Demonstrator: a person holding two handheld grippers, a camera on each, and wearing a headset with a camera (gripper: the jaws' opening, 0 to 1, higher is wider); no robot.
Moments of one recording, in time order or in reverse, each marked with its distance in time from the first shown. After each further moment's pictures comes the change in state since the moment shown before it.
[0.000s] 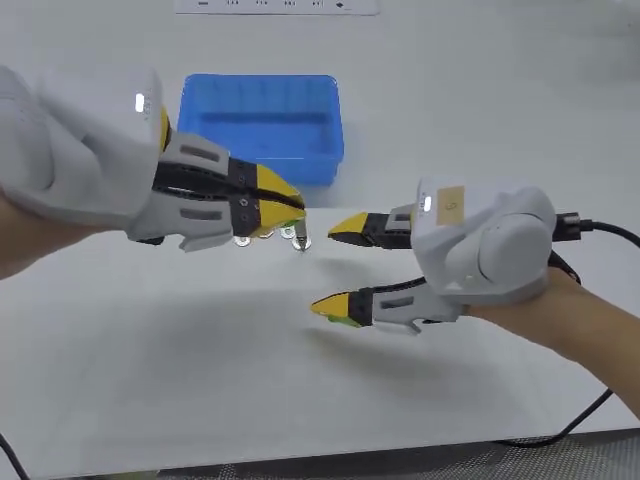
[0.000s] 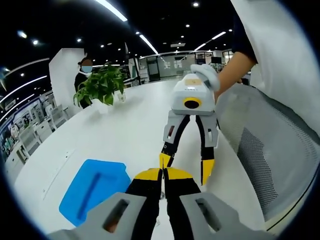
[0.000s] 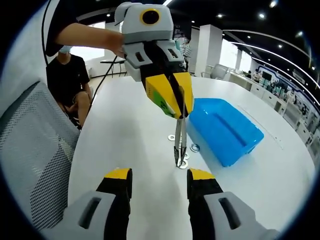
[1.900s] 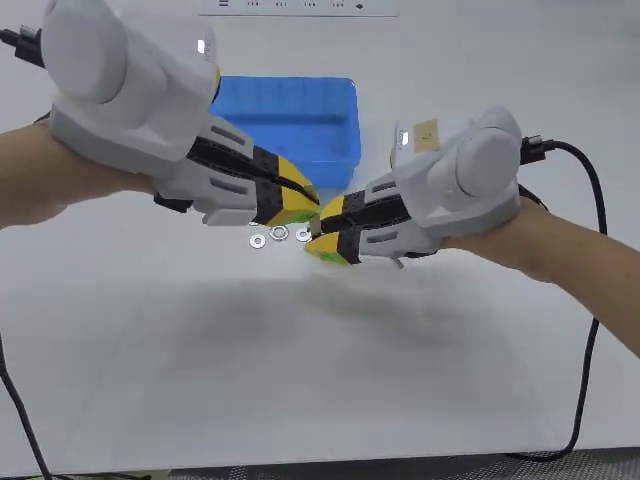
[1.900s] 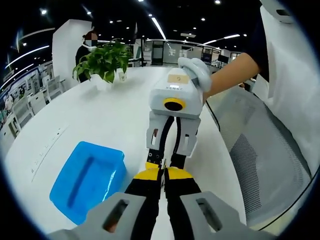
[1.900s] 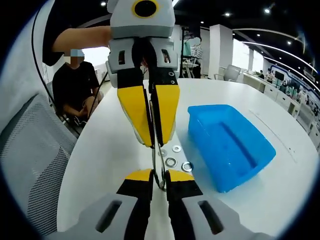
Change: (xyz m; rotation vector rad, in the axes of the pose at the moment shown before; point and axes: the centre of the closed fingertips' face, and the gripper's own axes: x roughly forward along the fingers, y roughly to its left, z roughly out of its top) left arm 0.009 0.000 0.001 -0.172 0.132 -0.062; right arm 0.027 -0.023 0.024 -0.009 -0.027 0.147
